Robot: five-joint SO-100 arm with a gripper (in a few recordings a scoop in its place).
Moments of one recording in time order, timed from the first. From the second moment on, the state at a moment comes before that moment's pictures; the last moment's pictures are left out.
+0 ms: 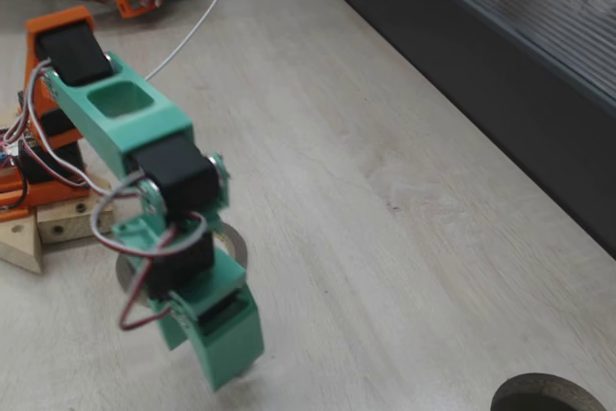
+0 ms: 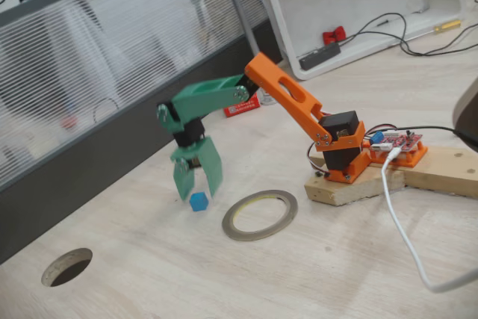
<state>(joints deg) 63.5 56.3 61.5 90.3 85.3</state>
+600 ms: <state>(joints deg) 59.8 55.7 61.6 90.3 85.3</state>
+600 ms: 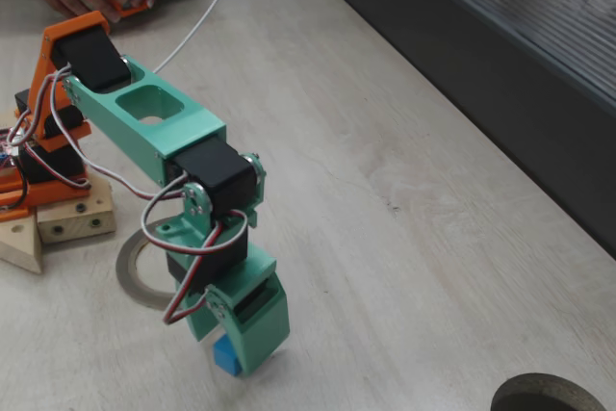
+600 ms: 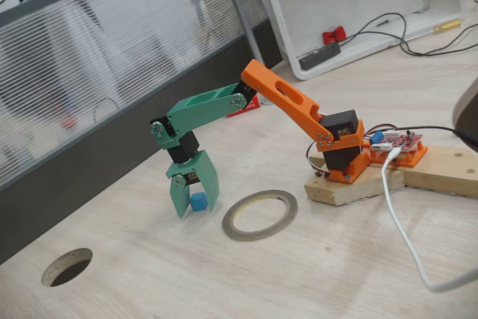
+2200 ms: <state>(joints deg) 62.7 55.7 61.6 90.4 85.3</state>
